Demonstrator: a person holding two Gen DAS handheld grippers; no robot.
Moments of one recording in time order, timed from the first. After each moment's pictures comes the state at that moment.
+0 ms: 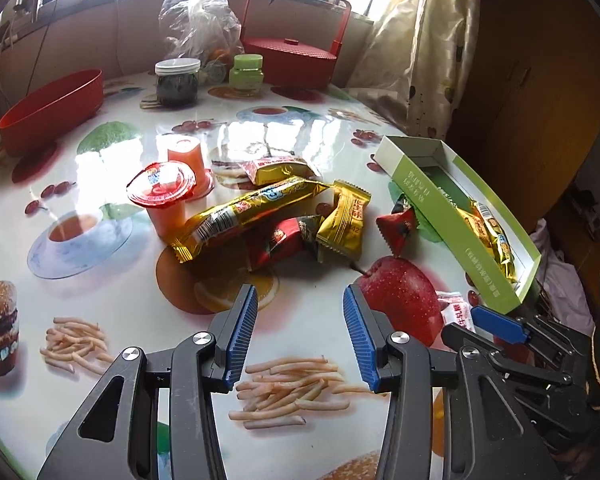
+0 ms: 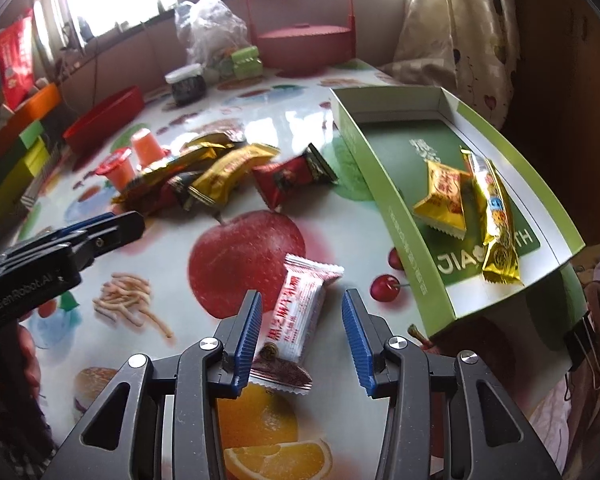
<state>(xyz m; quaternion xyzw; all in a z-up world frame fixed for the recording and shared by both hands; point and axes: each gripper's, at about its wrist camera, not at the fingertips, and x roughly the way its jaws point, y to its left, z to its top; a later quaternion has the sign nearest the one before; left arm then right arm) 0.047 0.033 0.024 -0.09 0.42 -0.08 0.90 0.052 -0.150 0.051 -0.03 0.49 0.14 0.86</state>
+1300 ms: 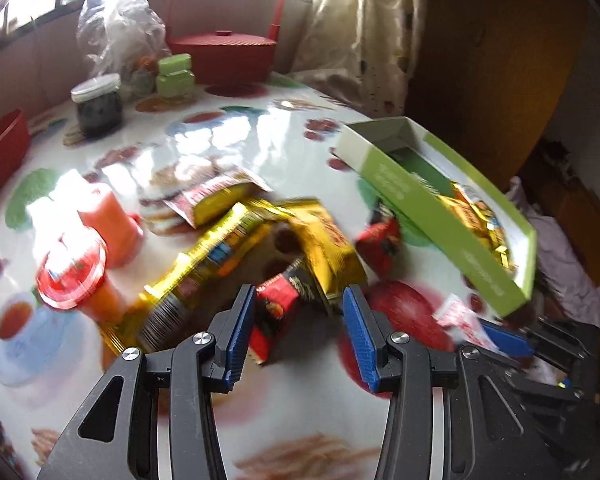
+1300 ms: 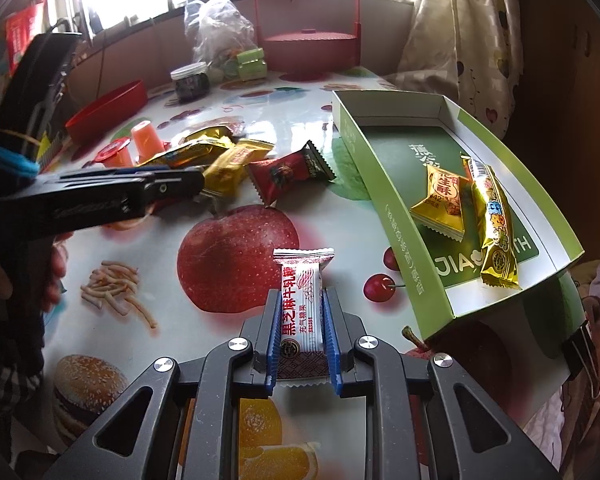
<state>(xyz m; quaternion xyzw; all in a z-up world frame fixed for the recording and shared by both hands) 0.096 0.011 0.016 -0.04 0.43 -0.18 0.88 0.046 -0.149 0.046 -0.05 0.47 0.14 0.87</state>
